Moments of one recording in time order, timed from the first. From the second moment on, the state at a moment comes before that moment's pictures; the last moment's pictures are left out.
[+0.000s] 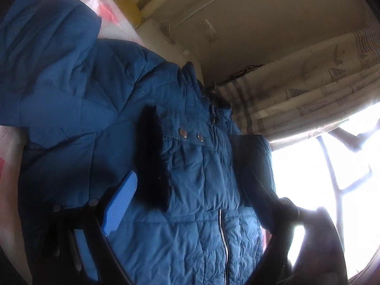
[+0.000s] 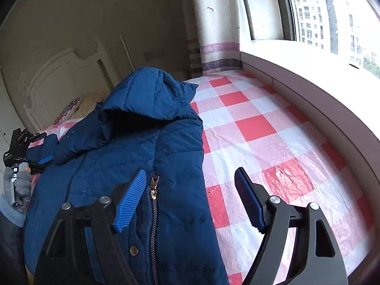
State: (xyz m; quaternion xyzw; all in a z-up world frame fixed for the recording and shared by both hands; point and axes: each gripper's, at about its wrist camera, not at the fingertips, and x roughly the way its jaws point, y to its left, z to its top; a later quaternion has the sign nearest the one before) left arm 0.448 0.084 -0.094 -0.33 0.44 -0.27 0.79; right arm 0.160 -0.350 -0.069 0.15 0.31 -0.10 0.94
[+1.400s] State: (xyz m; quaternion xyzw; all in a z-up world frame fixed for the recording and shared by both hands) left arm 0.452 0.008 -0.110 0.06 0.44 -0.02 0.90; right arm 0.376 -0.312 -0.098 0.03 0.43 -0.06 0.90
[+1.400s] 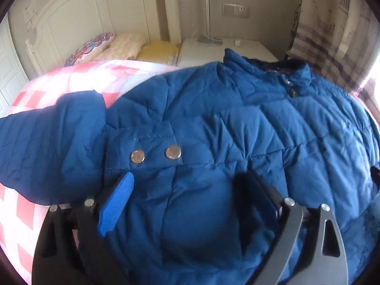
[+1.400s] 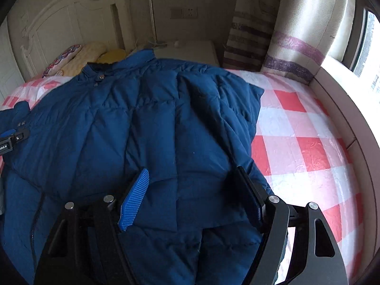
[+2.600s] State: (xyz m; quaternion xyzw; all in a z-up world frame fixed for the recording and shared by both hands) left arm 0.443 0.009 -0.110 0.05 0.42 -0.03 0.90; right arm 0.474 -0.330 -0.059 0.00 0.40 -0.12 0.91
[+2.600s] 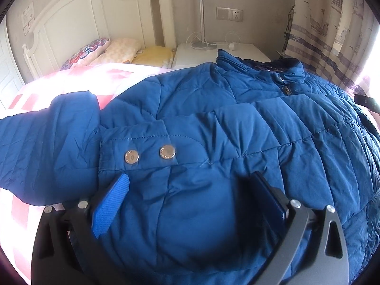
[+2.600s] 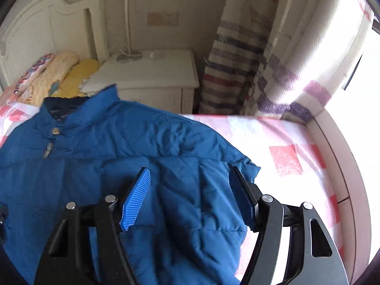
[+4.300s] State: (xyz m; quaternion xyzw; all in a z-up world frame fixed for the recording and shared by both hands) left arm 0.375 0.213 -0.065 -0.28 0.32 -0.02 0.91; right arm 0.385 -0.219 -0.103 -0.03 0.42 -0.01 0.91
